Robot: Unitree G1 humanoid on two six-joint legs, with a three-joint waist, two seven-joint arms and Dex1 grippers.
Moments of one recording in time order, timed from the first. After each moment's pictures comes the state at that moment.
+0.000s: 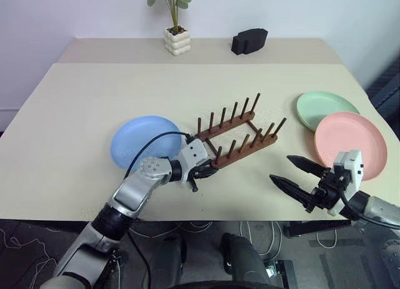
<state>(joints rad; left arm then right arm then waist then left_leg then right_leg) -0.49 0.41 -0.42 0.03 -0.16 0.38 -0.86 0.29 -0.65 -0.40 -0.55 0.76 0.53 0.76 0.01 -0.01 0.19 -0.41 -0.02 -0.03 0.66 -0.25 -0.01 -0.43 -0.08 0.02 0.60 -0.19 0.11</state>
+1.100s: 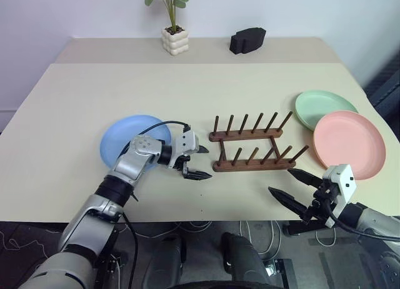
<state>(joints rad) -0.64 0.43 -0.34 0.34 -0.13 0.17 -1.20 0.36 -0.65 -0.36 -0.53 0.62 0.49 0.74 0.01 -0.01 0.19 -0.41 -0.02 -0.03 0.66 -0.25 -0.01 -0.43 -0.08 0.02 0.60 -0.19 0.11</state>
